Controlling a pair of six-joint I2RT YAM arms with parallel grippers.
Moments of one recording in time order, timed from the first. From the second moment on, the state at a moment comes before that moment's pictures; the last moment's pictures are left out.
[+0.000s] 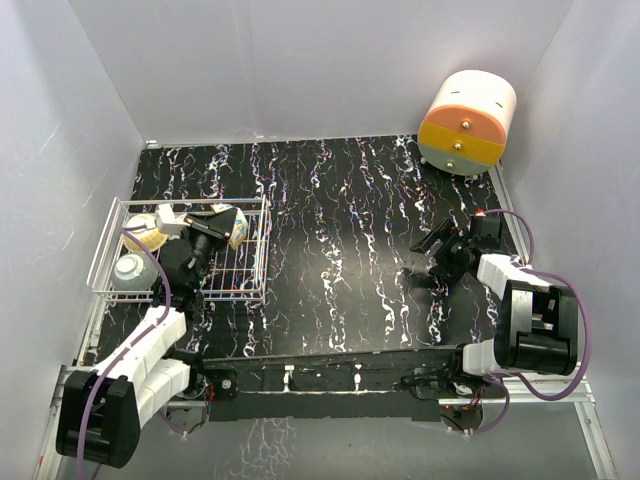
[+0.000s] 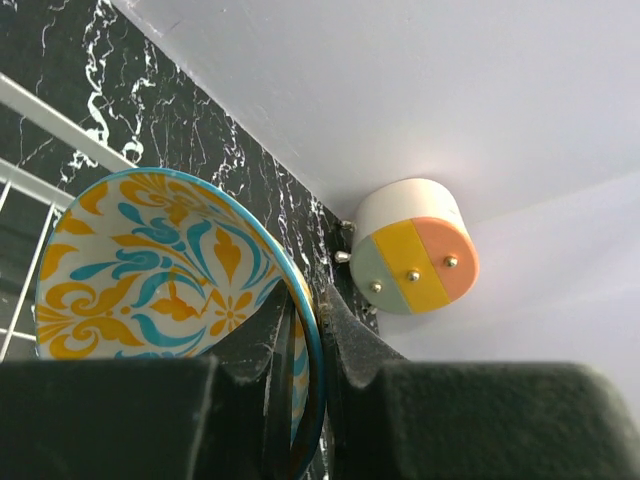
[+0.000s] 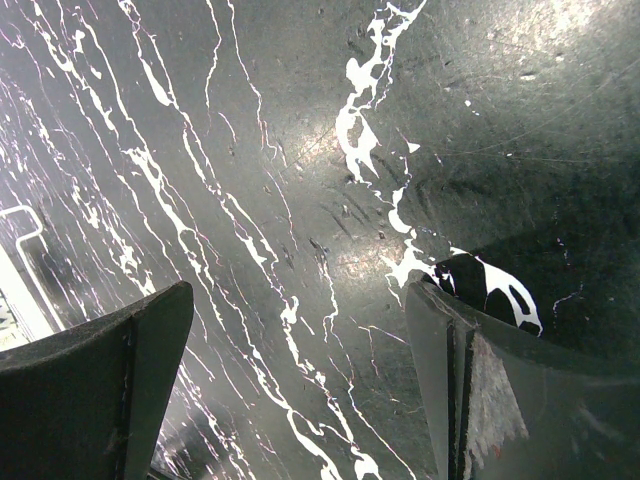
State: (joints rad) left arm -0.21 0.93 0.36 0.59 -0.03 -1.01; right arm -0.18 1.39 0.60 -0.13 -0.42 0.63
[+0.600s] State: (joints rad) left arm -0.17 1.21 0.22 0.95 -0.01 -1.21; right arm -0.18 1.39 0.60 -0.13 -0.42 0.63
